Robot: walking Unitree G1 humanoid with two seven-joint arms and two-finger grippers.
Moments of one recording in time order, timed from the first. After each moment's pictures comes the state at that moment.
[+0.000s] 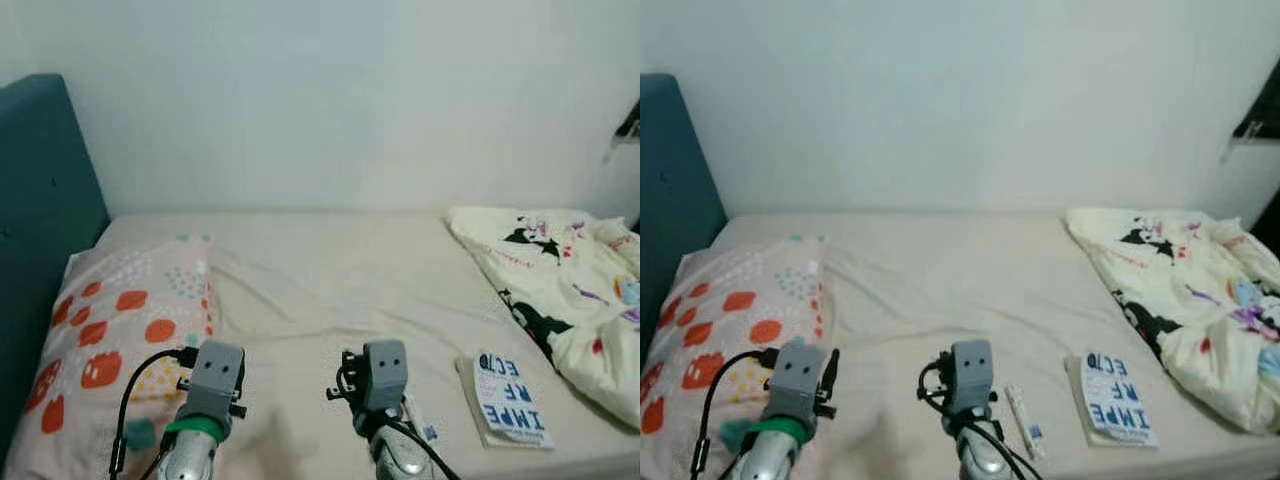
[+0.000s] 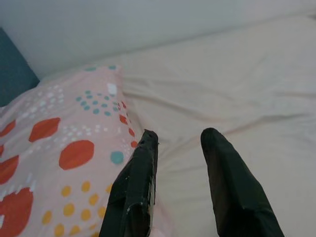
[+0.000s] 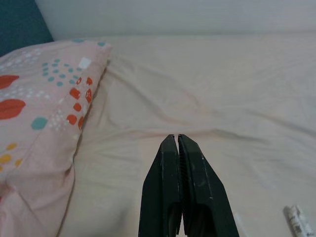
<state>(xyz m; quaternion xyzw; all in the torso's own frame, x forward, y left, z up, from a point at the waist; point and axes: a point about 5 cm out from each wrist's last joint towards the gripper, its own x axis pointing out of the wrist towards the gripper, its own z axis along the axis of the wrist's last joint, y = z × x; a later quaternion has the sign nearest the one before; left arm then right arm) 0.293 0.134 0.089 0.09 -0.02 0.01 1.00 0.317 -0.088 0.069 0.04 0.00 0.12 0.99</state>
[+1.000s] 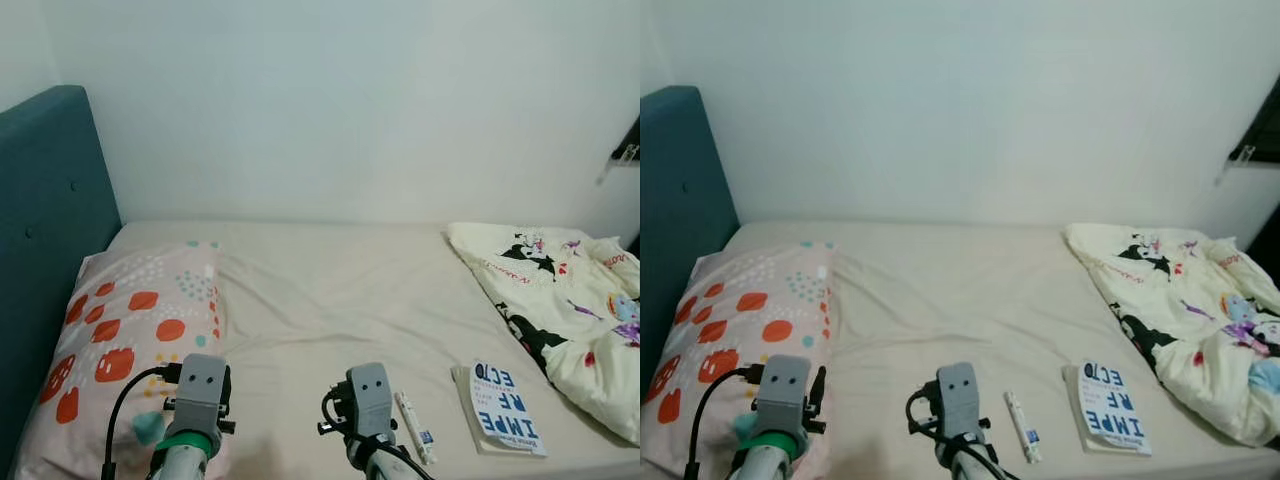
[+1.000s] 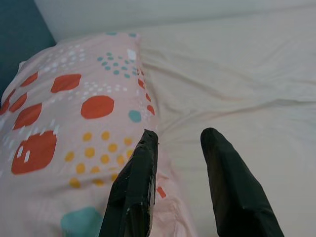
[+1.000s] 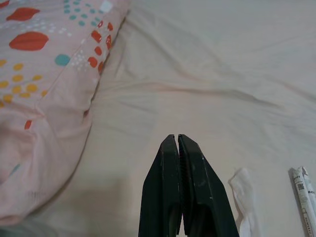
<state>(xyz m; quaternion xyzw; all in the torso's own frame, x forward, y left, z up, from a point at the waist) 0.287 0.147 0.066 0.07 0.04 0.04 1.00 0.301 -0.082 0.034 0.00 0.09 0.15 0.98</state>
